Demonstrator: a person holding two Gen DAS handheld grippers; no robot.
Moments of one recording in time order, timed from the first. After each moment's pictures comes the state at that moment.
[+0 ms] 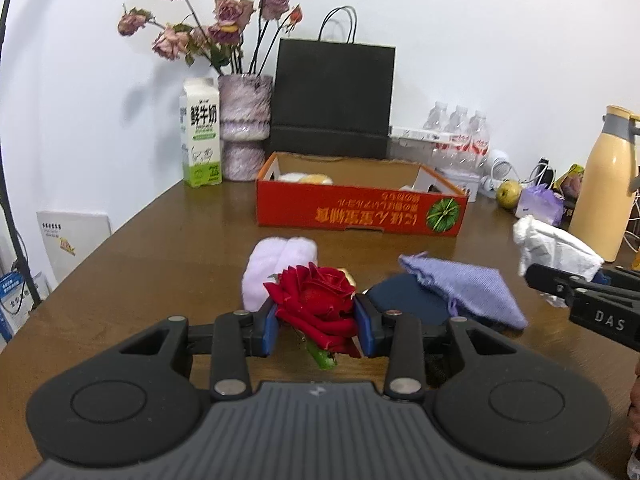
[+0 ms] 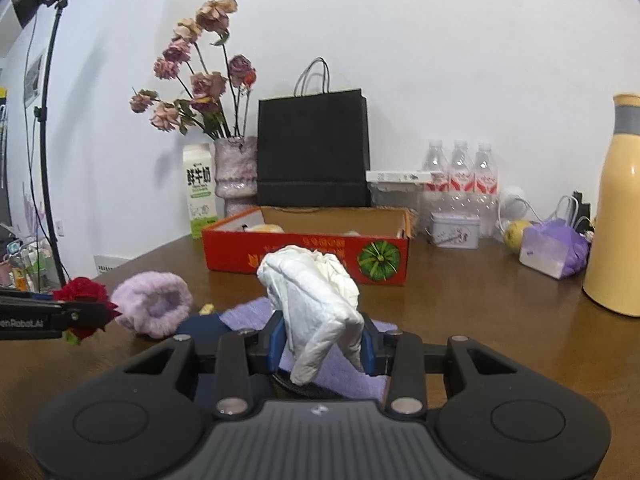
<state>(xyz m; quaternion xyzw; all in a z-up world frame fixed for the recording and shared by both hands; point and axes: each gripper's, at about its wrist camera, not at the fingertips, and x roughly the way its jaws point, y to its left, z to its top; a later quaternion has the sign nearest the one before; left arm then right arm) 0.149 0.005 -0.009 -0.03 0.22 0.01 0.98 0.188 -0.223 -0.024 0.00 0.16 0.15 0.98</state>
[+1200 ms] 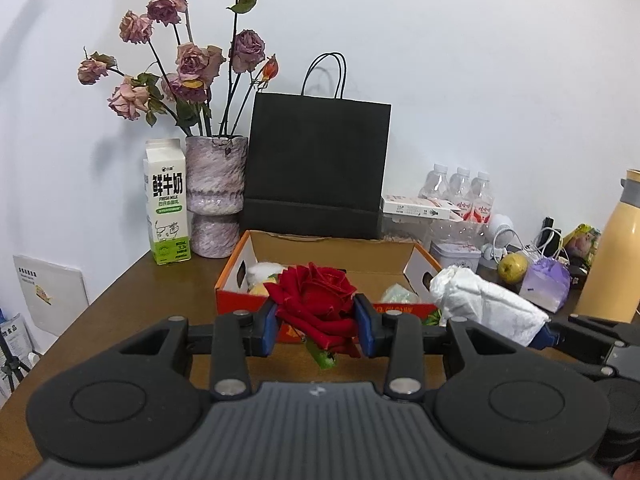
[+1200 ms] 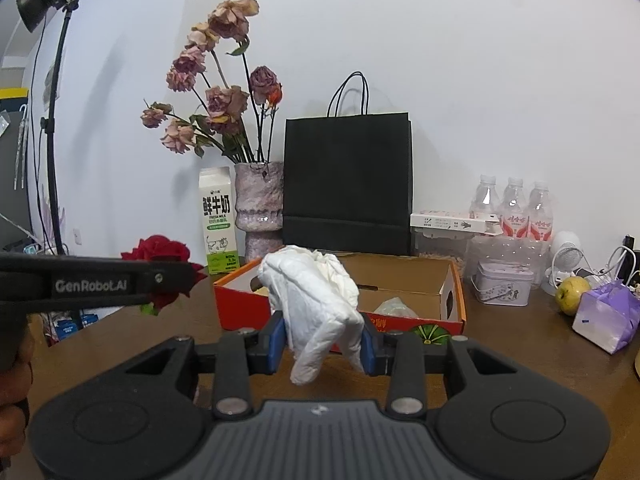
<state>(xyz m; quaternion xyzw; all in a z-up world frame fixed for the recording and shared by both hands) 0.265 -0.008 0.051 -0.04 0.17 0.01 0.99 0.291 -0.183 0.026 -0.02 0.15 0.19 0.97</state>
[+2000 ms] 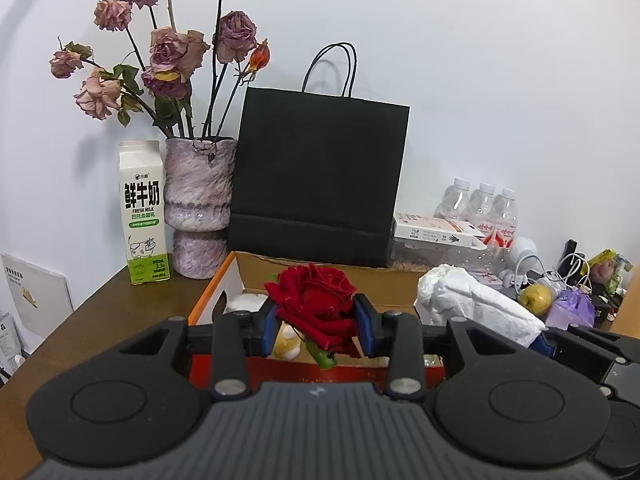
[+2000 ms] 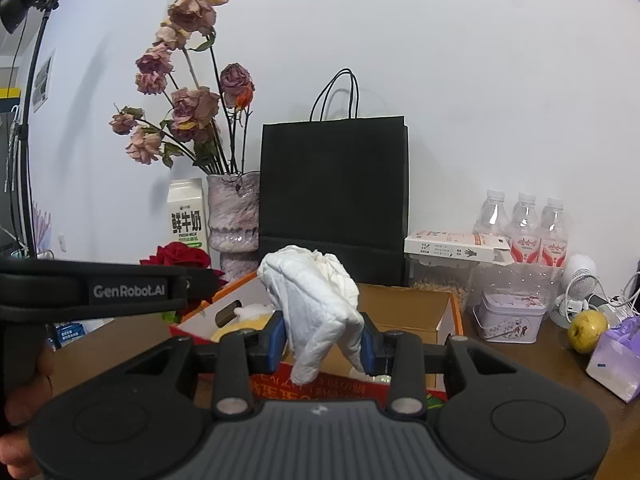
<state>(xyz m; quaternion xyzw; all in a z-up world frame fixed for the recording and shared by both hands) 0.360 -0.015 0.055 -0.06 0.17 0.02 0.98 0.381 -0.180 0.038 -0.02 0.14 0.19 0.97</state>
